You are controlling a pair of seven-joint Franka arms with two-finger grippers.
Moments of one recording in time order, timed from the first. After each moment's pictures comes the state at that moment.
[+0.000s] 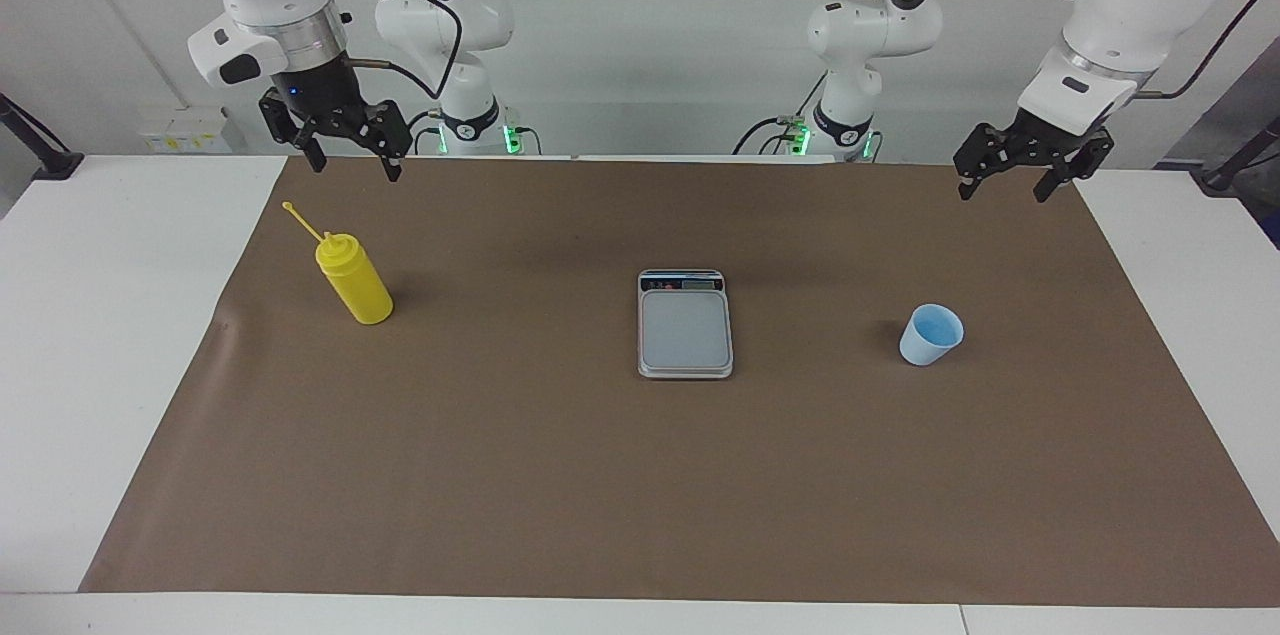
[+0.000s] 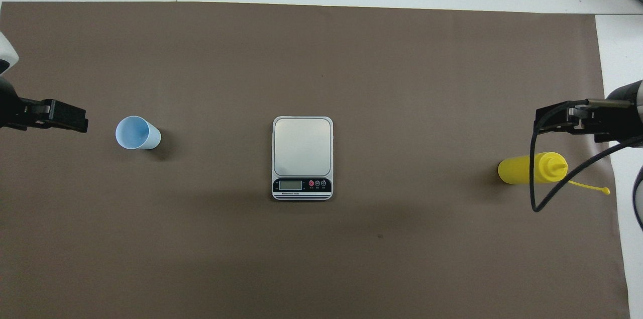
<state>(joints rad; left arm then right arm) 0.05 -0.02 -0.13 -1.59 0.00 1.56 0.01 0.01 -0.06 0.04 -1.60 -0.02 1.56 0.21</state>
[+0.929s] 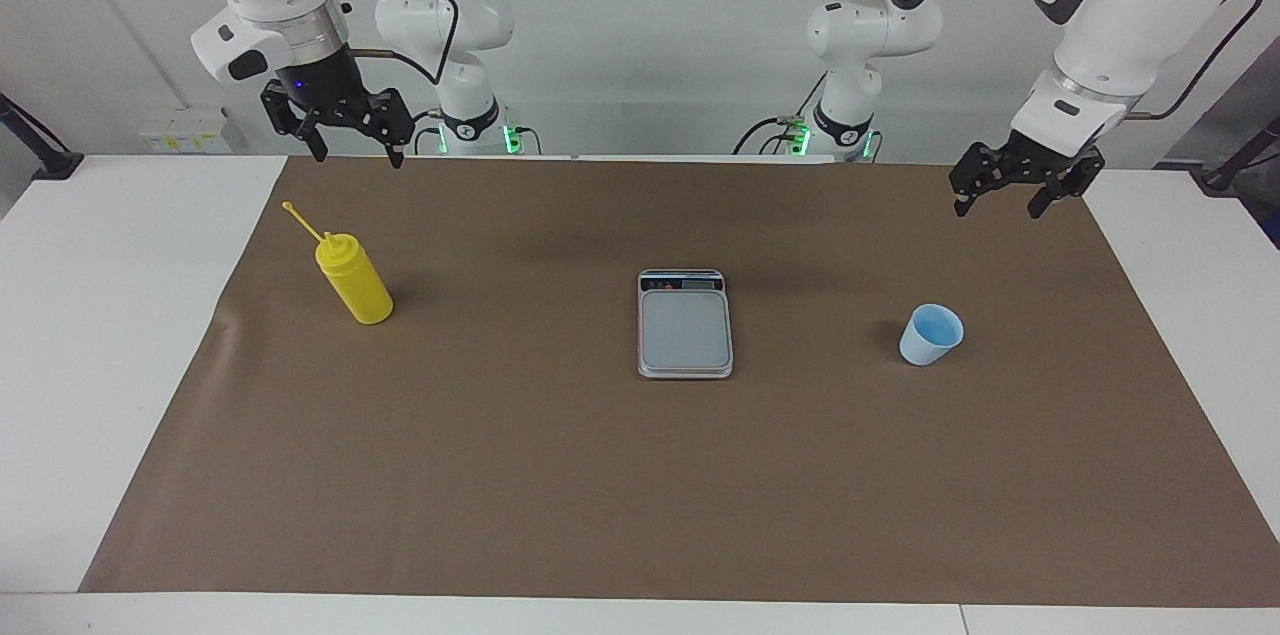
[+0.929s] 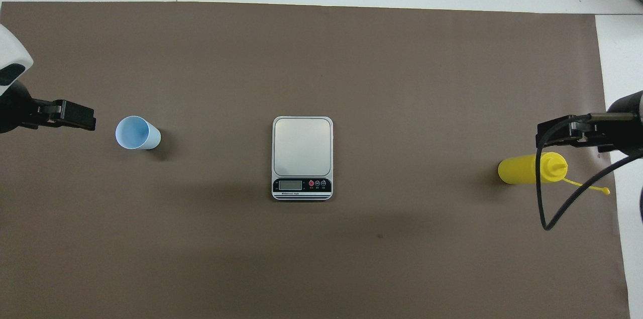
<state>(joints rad) 0.07 -0.02 -0.13 -1.69 0.00 1.67 0.01 0.01 -0.07 0.04 -1.60 -0.02 1.50 0.14</state>
